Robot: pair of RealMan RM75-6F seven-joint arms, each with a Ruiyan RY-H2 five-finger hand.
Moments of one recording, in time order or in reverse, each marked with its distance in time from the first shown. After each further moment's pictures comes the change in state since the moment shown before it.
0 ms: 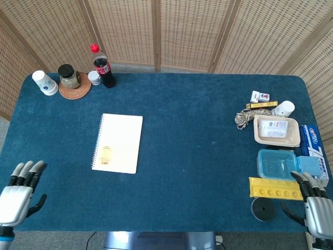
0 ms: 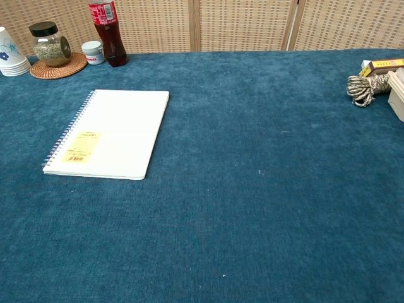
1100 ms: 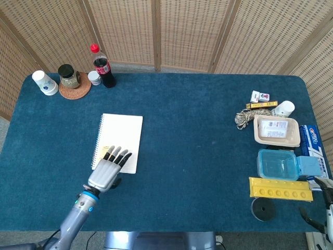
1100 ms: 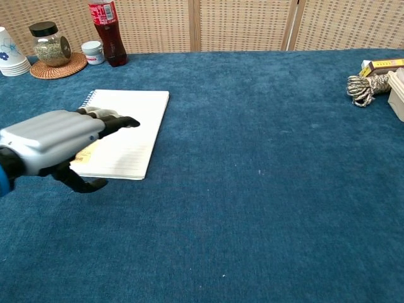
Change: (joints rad) left arm -0.439 -0.510 -0.170 0.067 -0.436 -0.384 0.540; right arm -0.060 0.018 0.017 0.072 0.073 0.048 0.102
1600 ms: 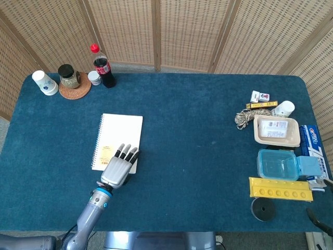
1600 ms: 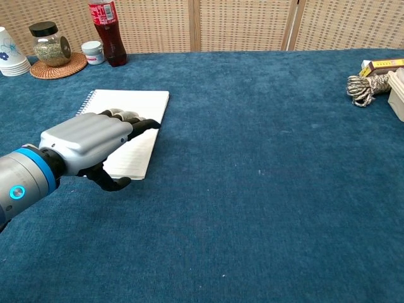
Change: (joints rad) left arm -0.089 -0.126 -0.001 0.095 -0.087 0.048 0.070; right arm -0.023 0.007 0.012 0.026 0.016 0.022 0.041
